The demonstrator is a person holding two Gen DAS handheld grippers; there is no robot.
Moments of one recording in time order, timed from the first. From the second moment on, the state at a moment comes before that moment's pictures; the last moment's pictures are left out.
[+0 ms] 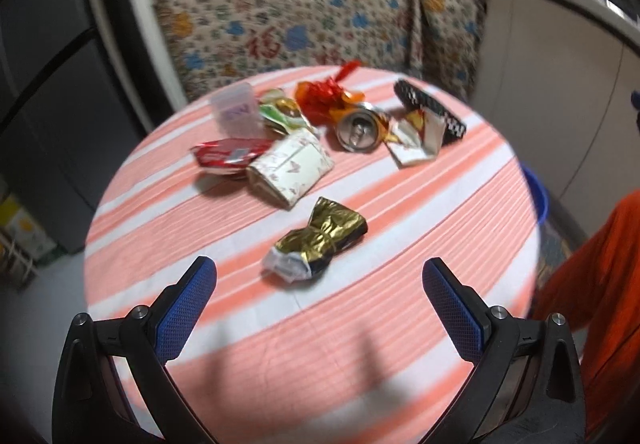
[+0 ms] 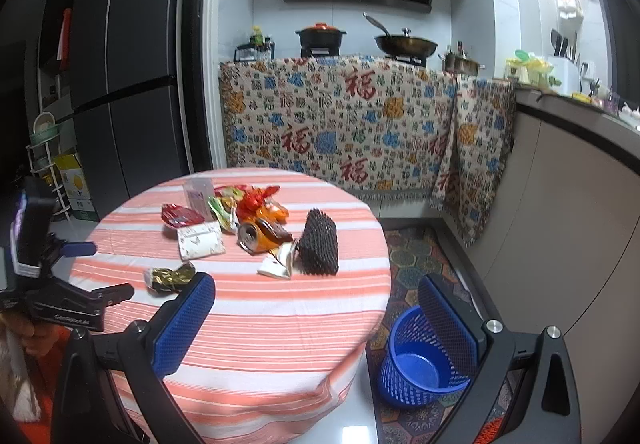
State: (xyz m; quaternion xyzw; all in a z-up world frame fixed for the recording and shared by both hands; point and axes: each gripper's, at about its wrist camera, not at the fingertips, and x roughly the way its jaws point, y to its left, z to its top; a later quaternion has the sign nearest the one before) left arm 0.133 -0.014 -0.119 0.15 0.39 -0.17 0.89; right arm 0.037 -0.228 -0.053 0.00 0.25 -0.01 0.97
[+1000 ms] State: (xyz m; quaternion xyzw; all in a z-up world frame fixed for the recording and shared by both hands) left arm 0.210 -0.017 -0.184 0.12 0.43 -0.16 0.88; right arm 0.287 -0.259 -0.159 0.07 0.39 0.07 0.91
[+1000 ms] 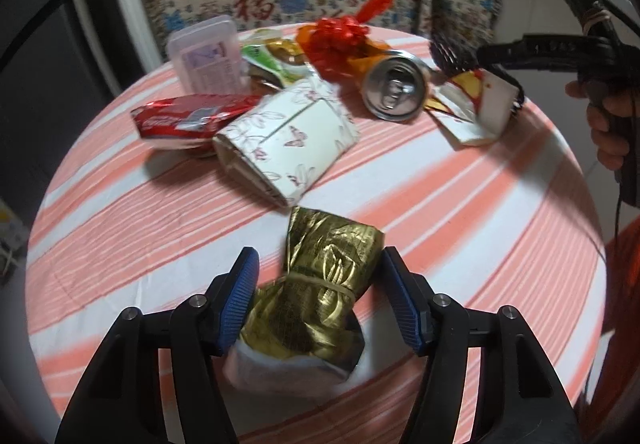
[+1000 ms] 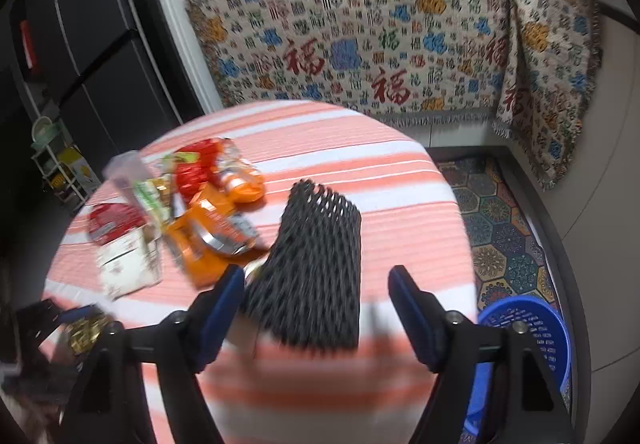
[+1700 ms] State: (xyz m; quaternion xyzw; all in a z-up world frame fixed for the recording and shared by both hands) left arm 0.248 0.040 -0.196 0.03 0.46 -0.04 0.89; right arm 0.312 -0.260 -0.176 0.04 0.44 0.11 0.89
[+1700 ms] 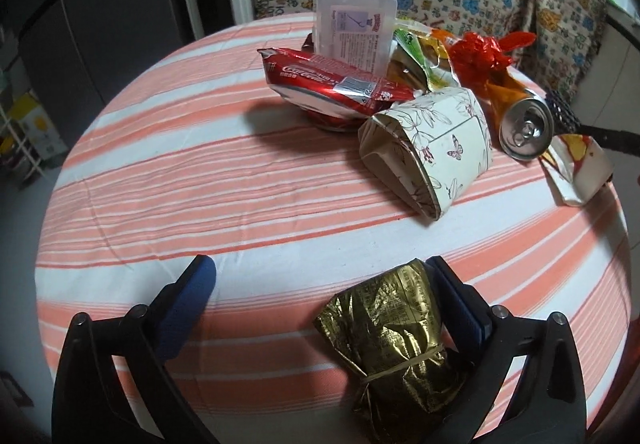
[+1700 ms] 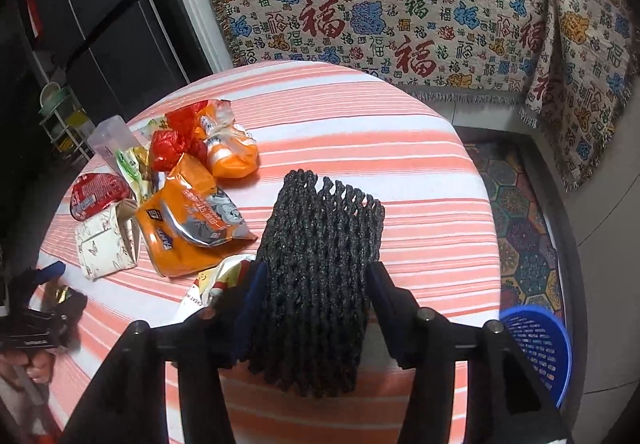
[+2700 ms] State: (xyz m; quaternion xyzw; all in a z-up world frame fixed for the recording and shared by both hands) left arm 0.196 0.033 -0.186 0.02 0.47 -0.09 0.88; right arm 0.290 -0.273 -0.157 0.05 0.42 0.12 0.90
